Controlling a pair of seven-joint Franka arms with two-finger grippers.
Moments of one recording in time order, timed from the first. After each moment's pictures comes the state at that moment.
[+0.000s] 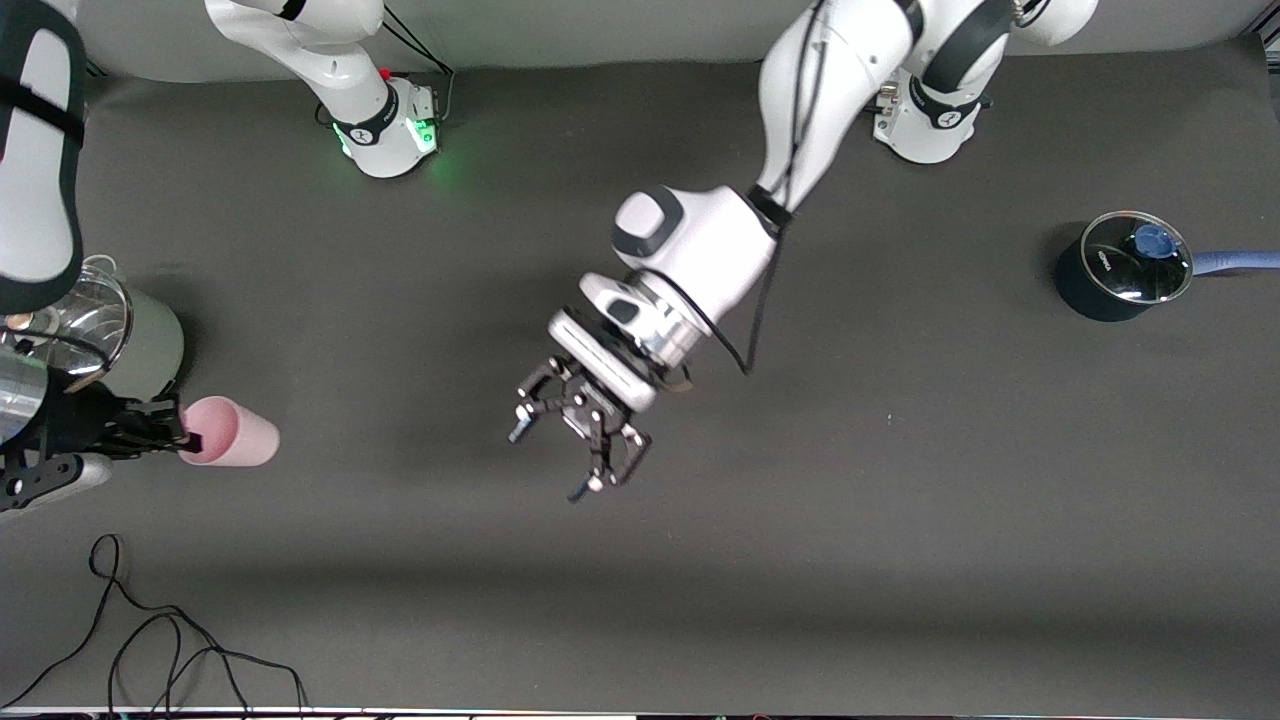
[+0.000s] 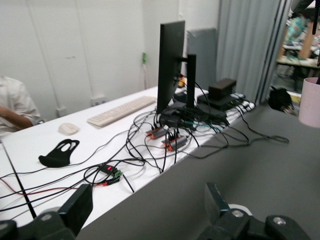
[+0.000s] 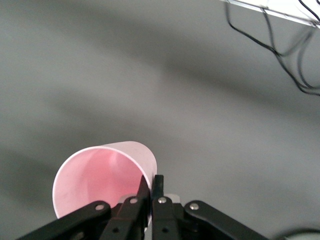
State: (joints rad) left arm -0.68 0.84 -0.14 -1.10 -0.93 3.13 1.04; right arm -0.03 0.44 -0.08 -1.27 0.13 1.68 -0.45
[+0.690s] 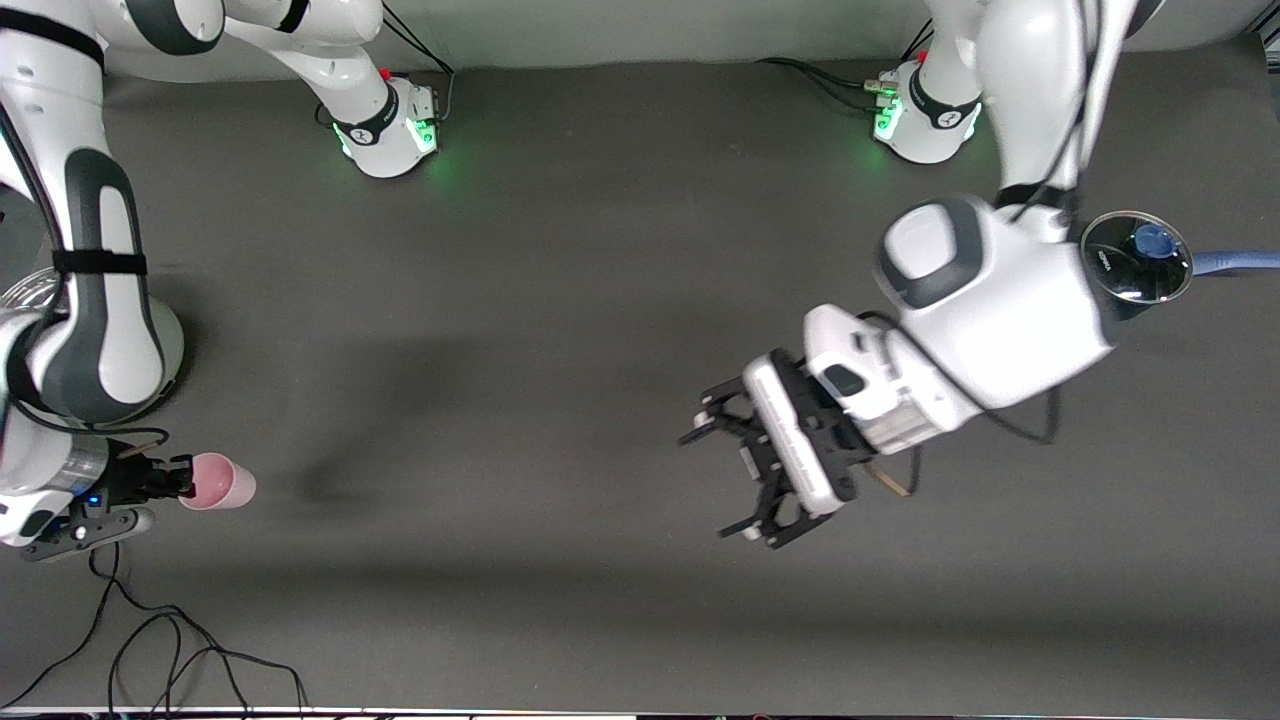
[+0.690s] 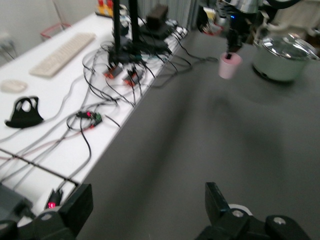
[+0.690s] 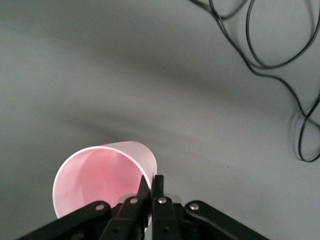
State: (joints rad) left arm -0.29 0.57 -0.14 -1.10 -0.65 2.13 1.01; right arm -0.12 0.61 -0.09 -1.50 0.03 2.14 -0.50
